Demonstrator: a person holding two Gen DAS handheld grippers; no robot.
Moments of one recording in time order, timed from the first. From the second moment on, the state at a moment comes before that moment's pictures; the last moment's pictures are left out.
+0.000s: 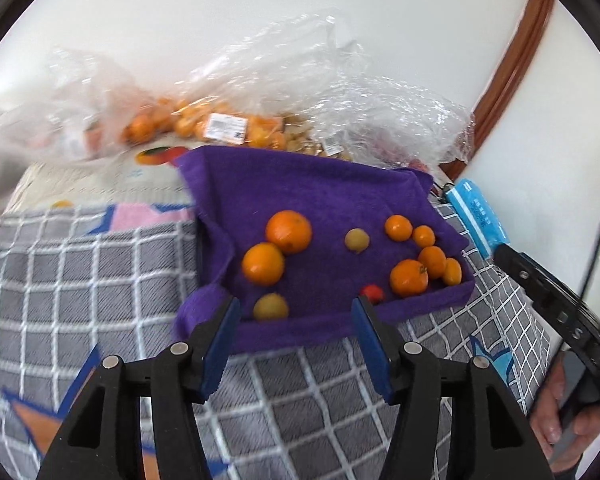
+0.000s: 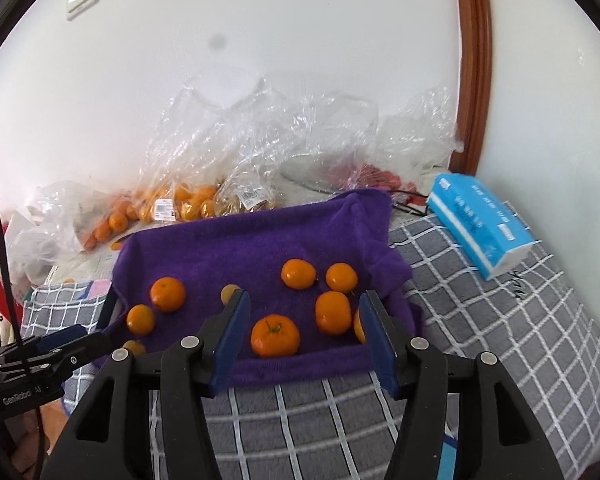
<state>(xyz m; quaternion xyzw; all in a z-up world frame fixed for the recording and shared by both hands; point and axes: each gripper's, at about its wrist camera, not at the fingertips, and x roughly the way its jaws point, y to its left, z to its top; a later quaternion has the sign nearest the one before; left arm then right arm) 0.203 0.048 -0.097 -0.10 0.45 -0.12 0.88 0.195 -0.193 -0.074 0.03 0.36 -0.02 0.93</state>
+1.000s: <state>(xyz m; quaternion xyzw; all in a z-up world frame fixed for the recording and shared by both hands) 0.042 0.008 -0.006 -0.03 0.33 -0.03 0.94 0.042 -0.221 -0.002 0.01 0.32 -0.02 0.95</state>
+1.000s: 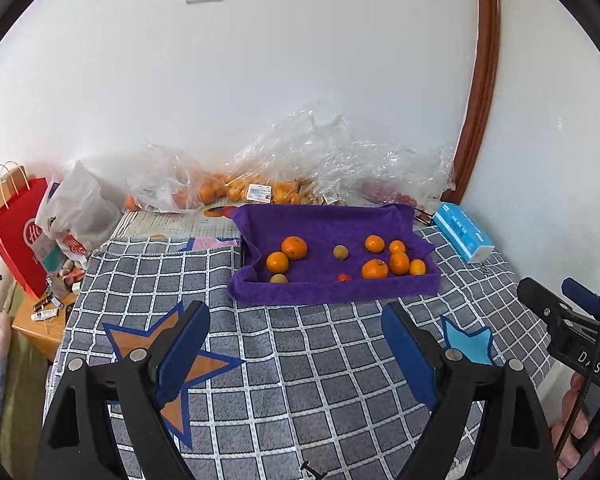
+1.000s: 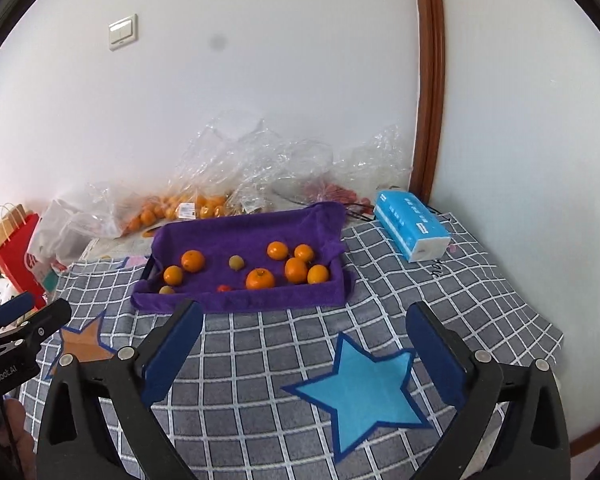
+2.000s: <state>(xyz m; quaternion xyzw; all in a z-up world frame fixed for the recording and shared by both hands) 0.015 0.000 -0.004 -0.03 0.32 -0.03 0.95 0.003 -0.232 0.007 0.01 0.32 -0.05 0.95</state>
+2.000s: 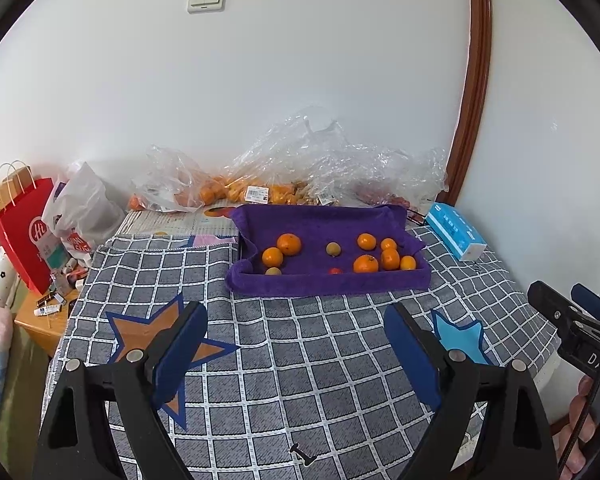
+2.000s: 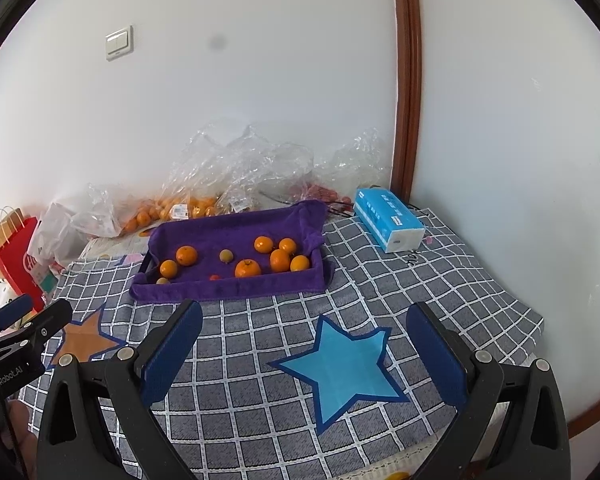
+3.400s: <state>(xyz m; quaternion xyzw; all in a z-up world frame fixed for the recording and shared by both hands) 0.015 -0.001 -0.005 -0.03 0.32 -0.01 0.95 0.005 -0.230 -0.002 0.01 0.32 -0.04 0.95</state>
